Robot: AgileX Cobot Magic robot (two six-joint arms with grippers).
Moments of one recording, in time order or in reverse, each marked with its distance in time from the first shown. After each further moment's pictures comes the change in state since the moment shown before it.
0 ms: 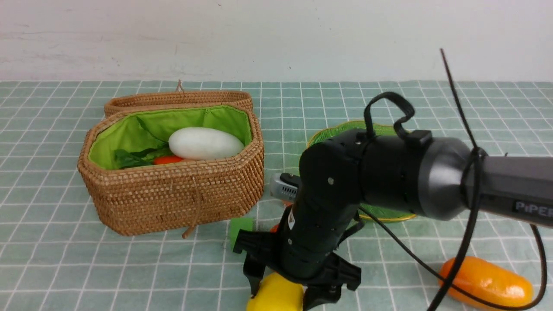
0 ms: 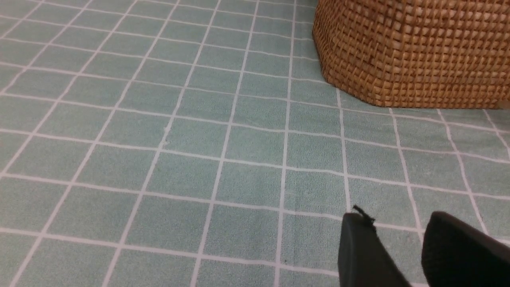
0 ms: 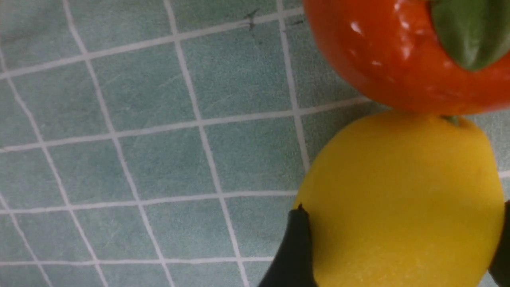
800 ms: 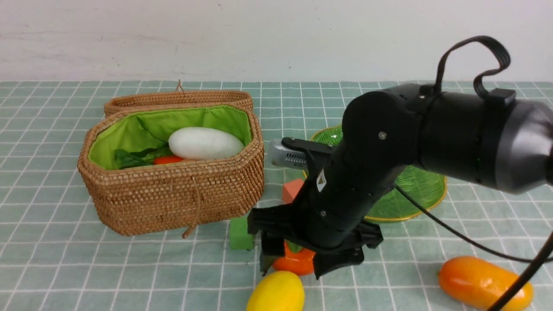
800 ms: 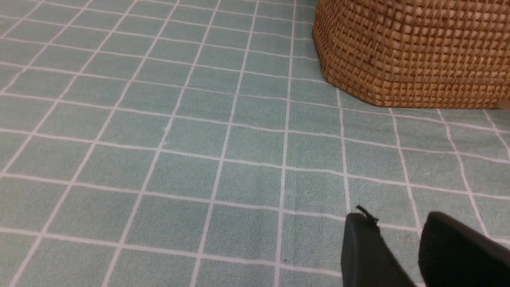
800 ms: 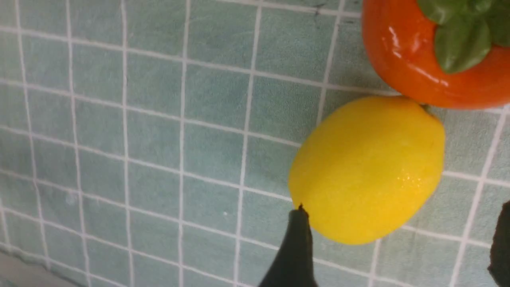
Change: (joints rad) right arm -0.051 -0.154 0.000 0.049 0.045 -0.287; left arm 0.000 0.000 0.000 -0.001 0.000 0.000
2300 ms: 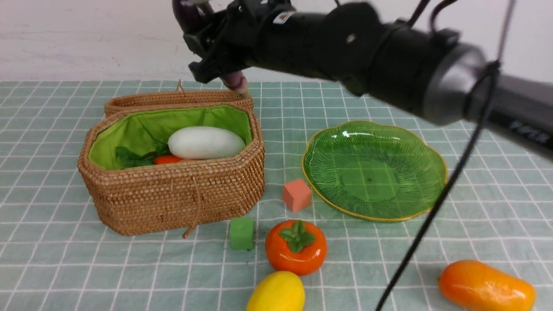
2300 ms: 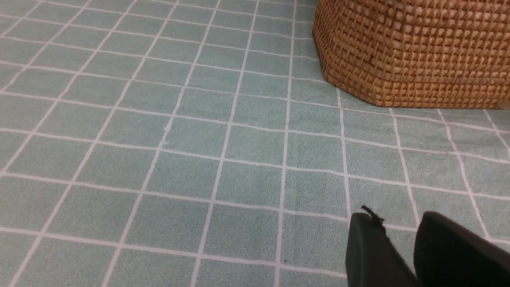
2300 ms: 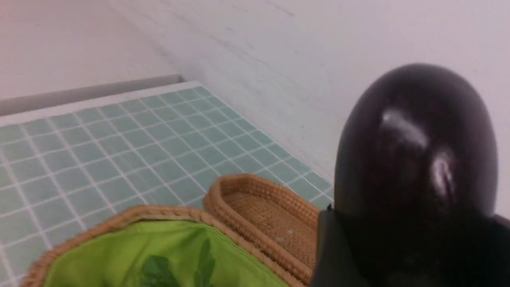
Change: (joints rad) right arm -0.058 0.272 -0.441 0.536 -0.878 -1.636; left arm 0.000 0.000 0.000 0.000 0.000 0.000
